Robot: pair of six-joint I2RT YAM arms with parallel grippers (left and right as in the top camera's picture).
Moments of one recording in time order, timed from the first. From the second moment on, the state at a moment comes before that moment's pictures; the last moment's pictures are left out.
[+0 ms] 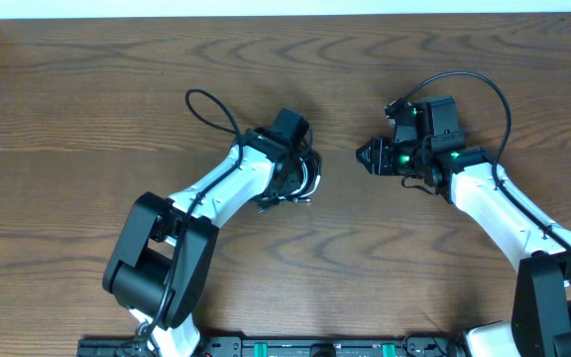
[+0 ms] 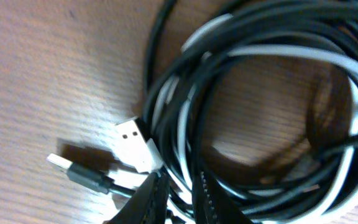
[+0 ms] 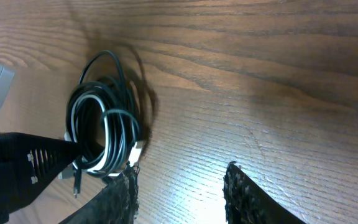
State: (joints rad) left arm -0.49 1.87 1.18 -0.74 -0.08 -0.71; right arm 0.24 1.62 0.96 -0.30 -0.43 0.33
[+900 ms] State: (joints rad) left arm -0.23 1.87 1.25 -0.89 -0.22 -0.47; right arm 0.24 1.62 0.96 -0.30 -0.43 0.33
